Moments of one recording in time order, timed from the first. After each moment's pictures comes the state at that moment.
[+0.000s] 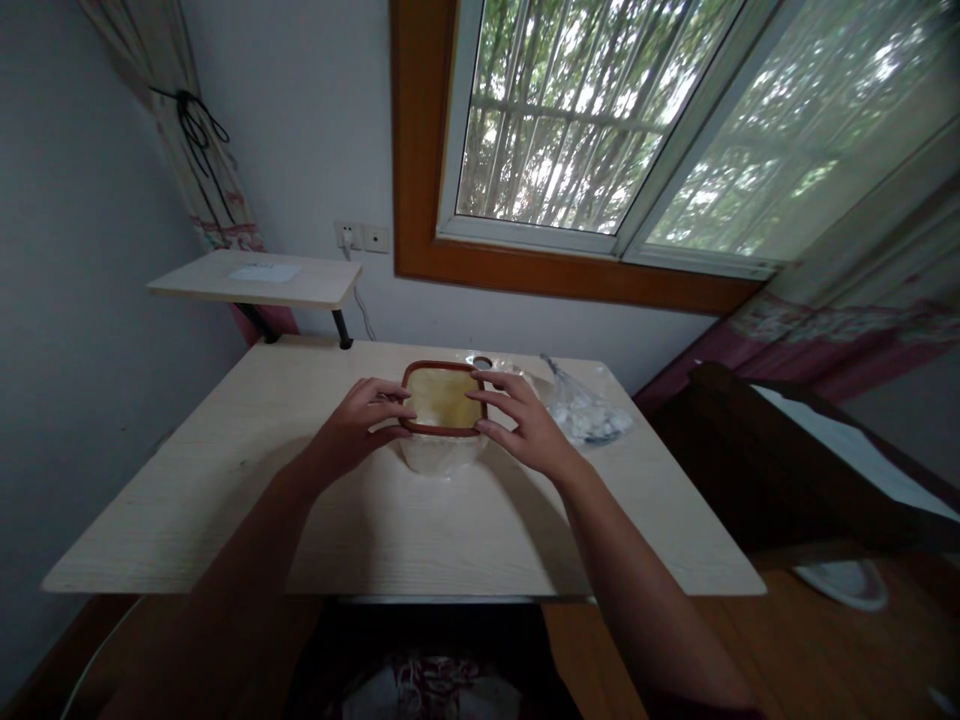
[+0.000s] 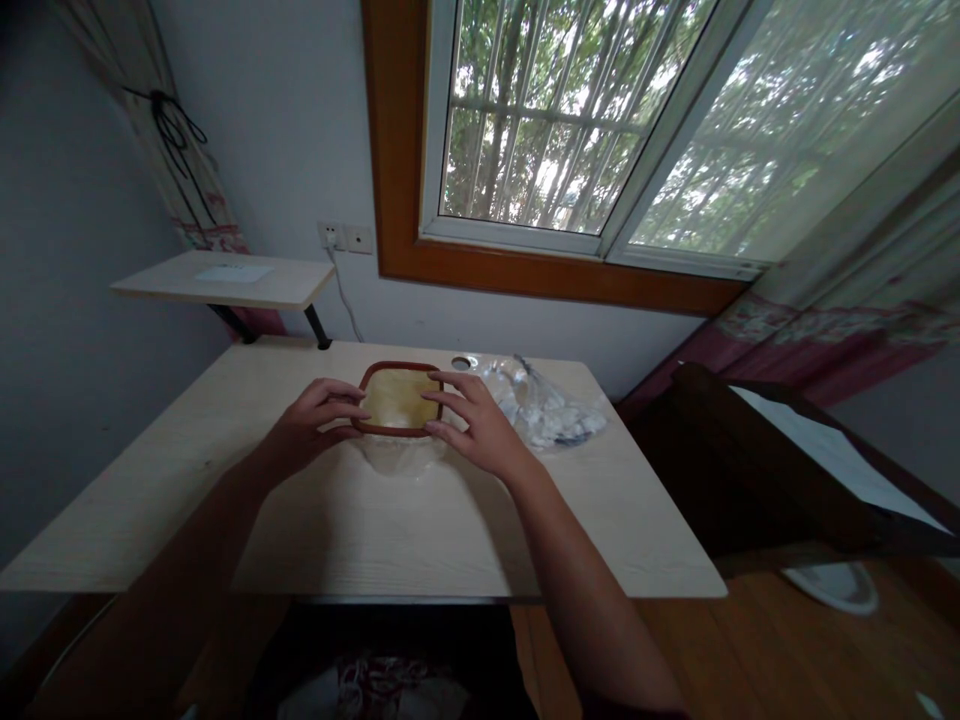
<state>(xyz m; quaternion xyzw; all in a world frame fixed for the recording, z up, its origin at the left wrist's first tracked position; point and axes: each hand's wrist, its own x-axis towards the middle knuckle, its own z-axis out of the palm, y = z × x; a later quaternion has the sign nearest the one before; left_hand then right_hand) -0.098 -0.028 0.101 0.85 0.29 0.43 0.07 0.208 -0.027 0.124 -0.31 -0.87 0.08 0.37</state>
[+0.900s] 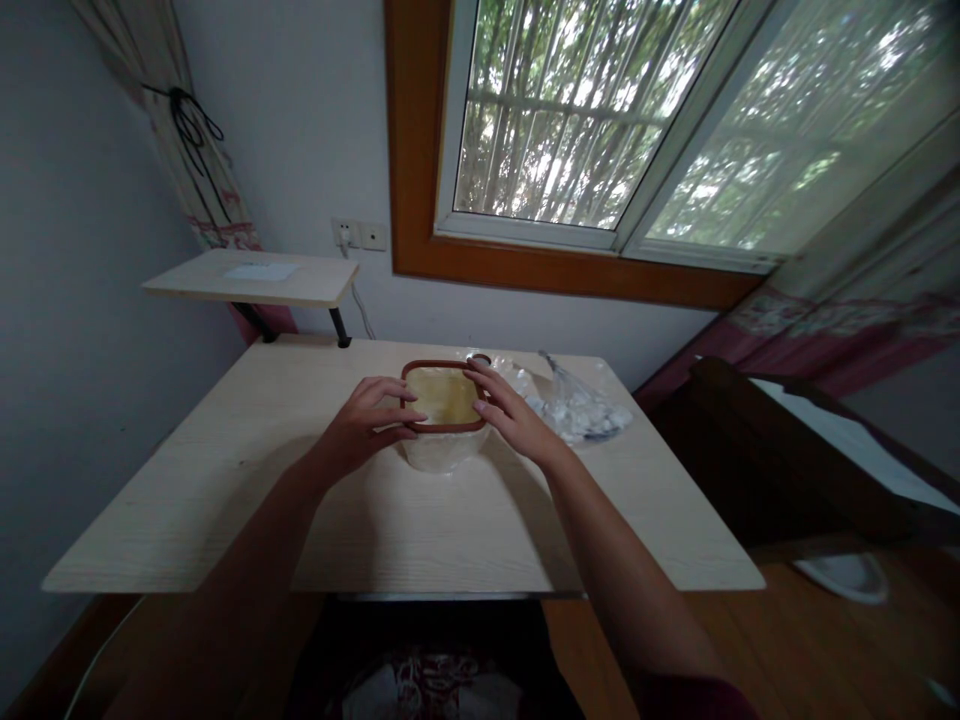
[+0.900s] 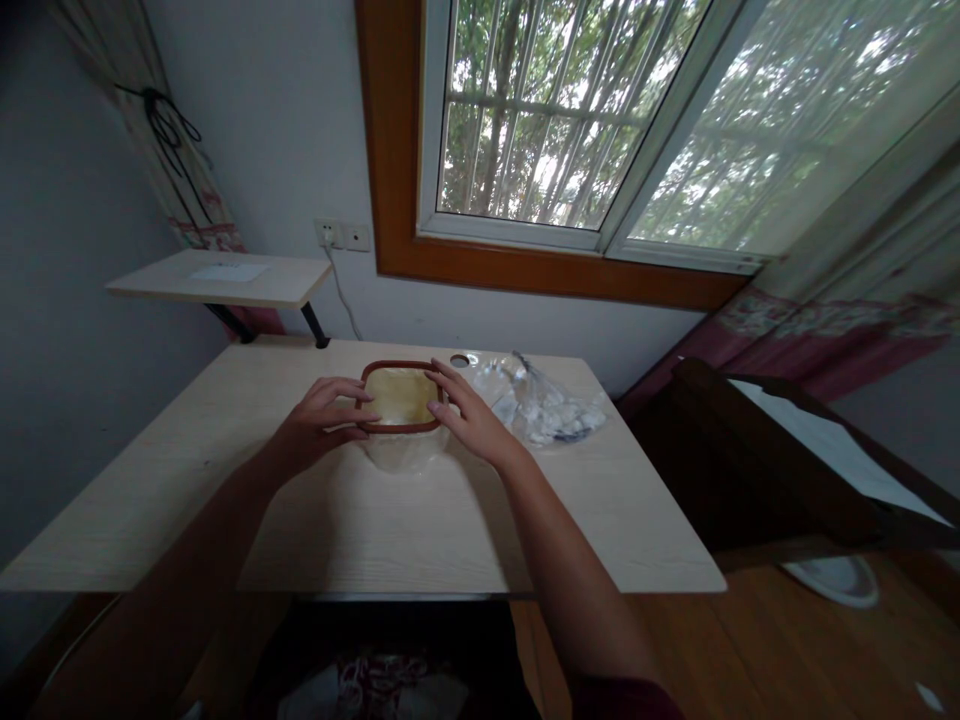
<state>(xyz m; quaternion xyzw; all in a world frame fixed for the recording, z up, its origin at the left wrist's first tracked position) -0.087 -0.023 0.096 0.86 0.26 0.43 0.06 0.206 -0.006 0.102 -0.35 -0.83 0.24 0.37</state>
